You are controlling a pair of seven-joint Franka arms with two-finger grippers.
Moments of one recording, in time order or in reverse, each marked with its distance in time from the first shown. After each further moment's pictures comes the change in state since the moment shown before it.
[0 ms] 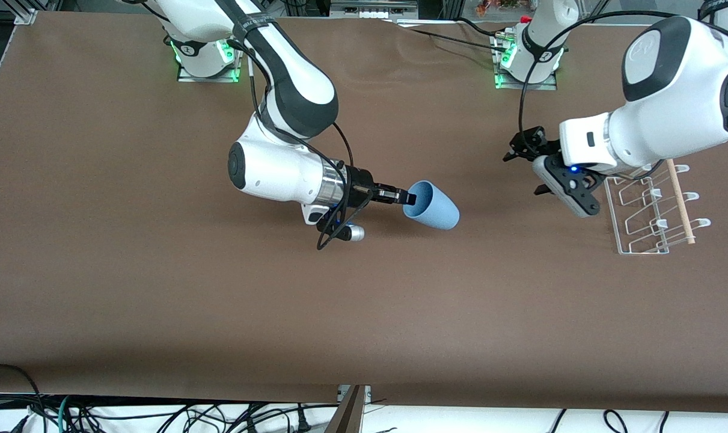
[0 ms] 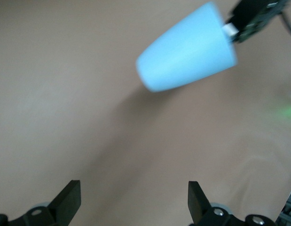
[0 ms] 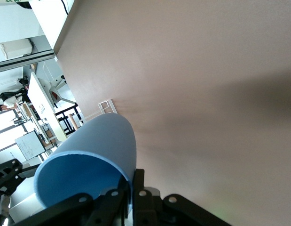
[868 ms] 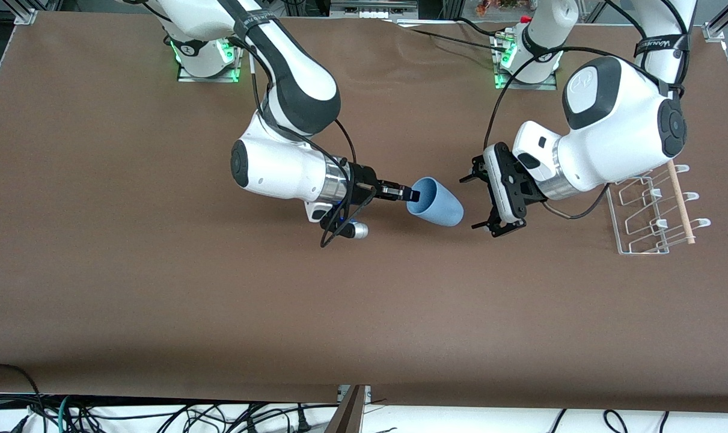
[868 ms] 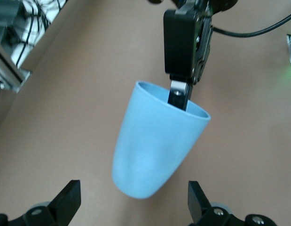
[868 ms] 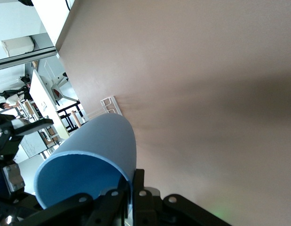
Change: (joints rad) left arm -0.078 0.105 -0.015 0.001 -0.184 0.296 0.634; right arm 0.000 0.000 0.012 0.008 0.001 -0.001 0.009
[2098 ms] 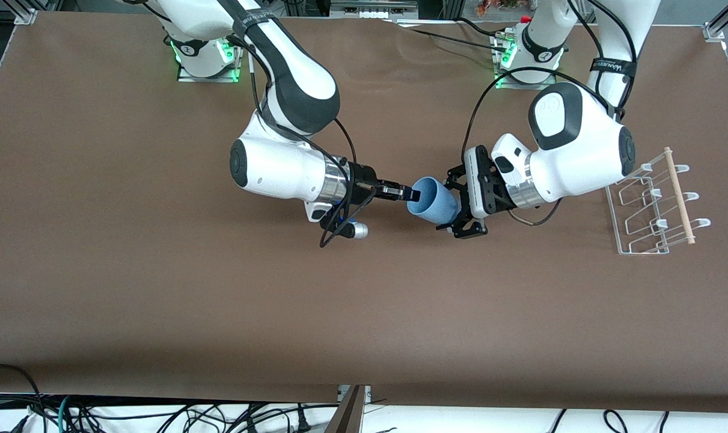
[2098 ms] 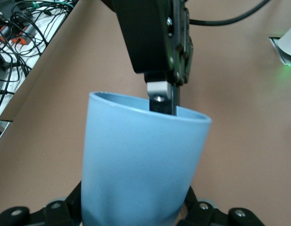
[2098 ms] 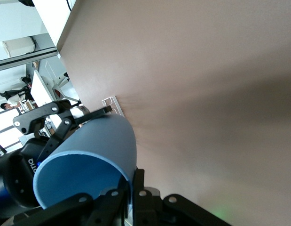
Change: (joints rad) left arm -0.021 0.037 -0.031 -0.117 -0.223 0.161 0.338; right arm -0.003 0.000 -0.001 0.008 0.001 -0.008 0.012
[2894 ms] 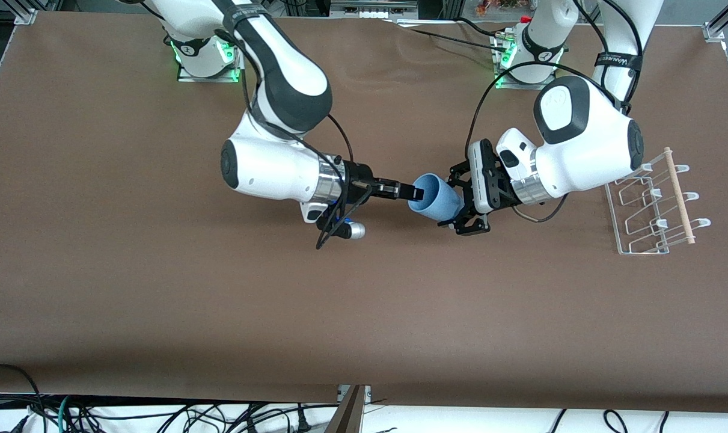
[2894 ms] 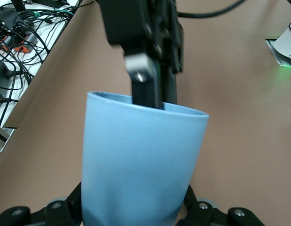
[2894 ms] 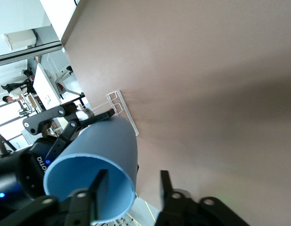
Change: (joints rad) left arm 0.007 -0.028 0.001 0.000 0.000 -0.025 0.001; right arm -0.039 -0.005 -0.009 0.046 0.001 -0.097 0.000
